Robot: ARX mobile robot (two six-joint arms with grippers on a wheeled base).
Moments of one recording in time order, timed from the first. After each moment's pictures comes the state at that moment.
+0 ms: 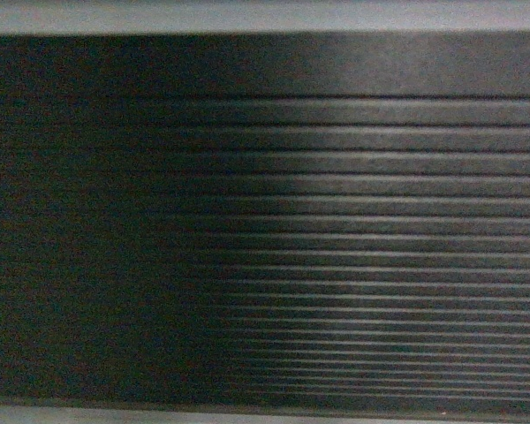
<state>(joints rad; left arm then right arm) 0.00 0.00 0.01 0.00 0.00 0.00 0.00 0.00 0.01 0.00 0.00 0.00</state>
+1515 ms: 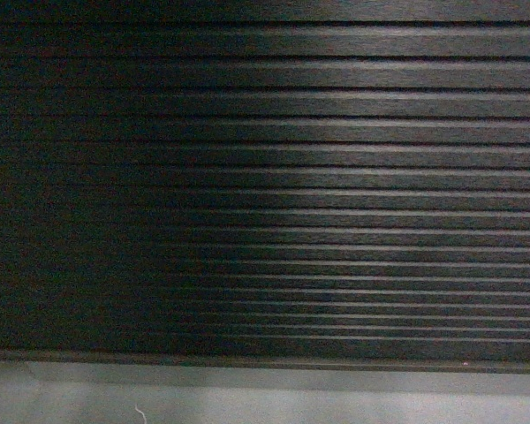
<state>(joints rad) 0.00 0.00 0.01 -0.01 0.00 0.00 0.00 0.00 0.01 -0.01 0.00 0.00</state>
